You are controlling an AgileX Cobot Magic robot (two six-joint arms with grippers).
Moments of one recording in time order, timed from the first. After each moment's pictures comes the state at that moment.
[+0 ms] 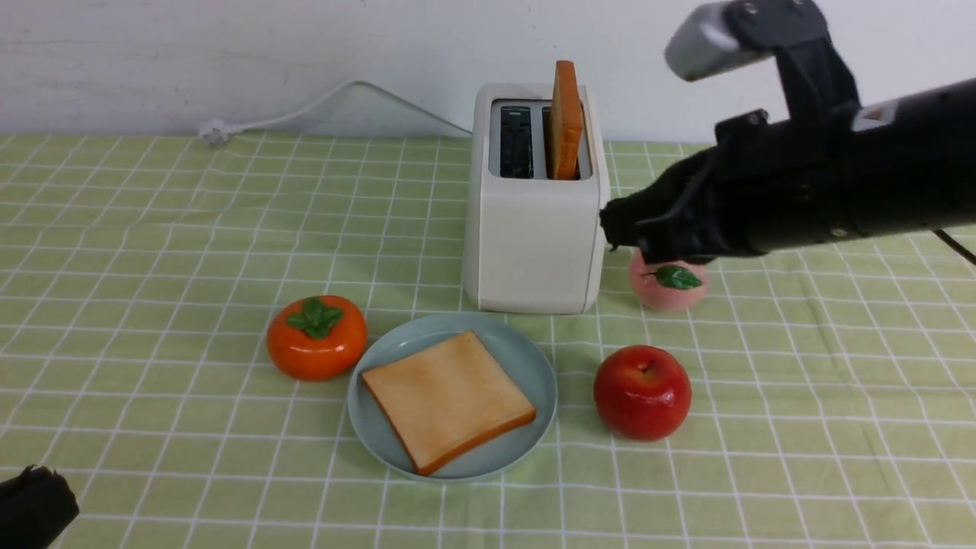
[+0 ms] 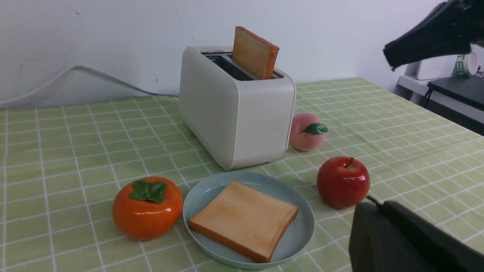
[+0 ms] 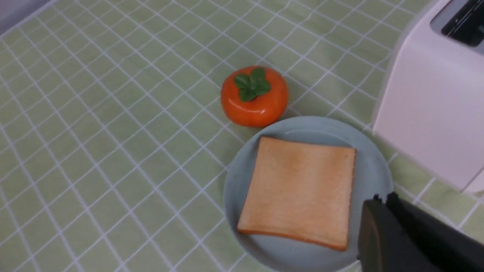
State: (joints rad) right arm 0.43 1.42 -1.25 0.64 0.58 -0.55; left arm -0.42 0.13 -0.36 -0.31 0.39 0.15
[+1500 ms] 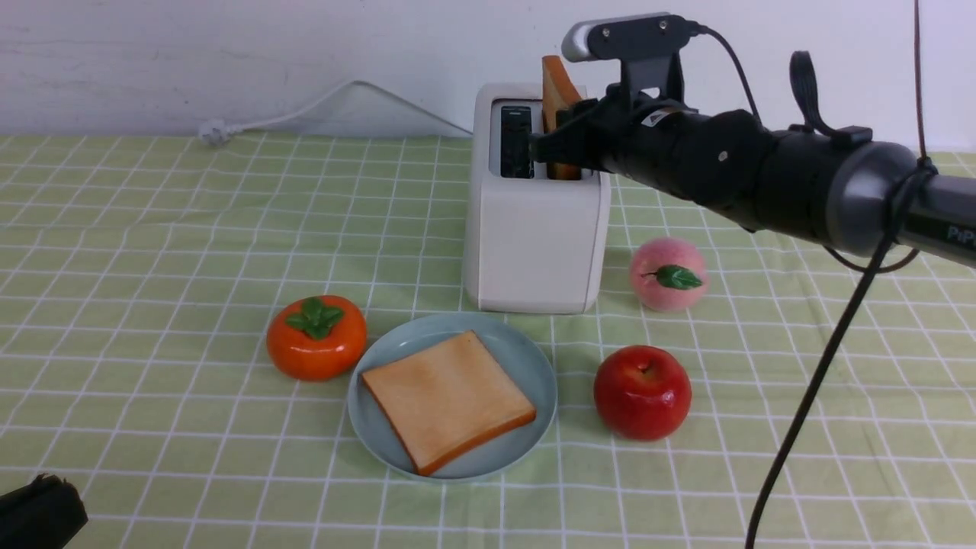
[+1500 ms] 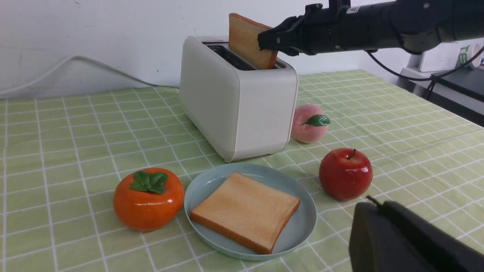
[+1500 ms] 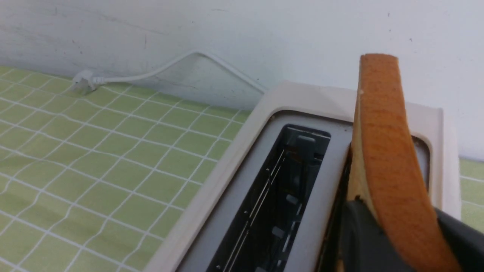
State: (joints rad) right arm 0.41 2.01 -1.57 0.67 -0.13 -0.54; left arm -0.42 0.13 -0.35 -0.31 0.39 0.15
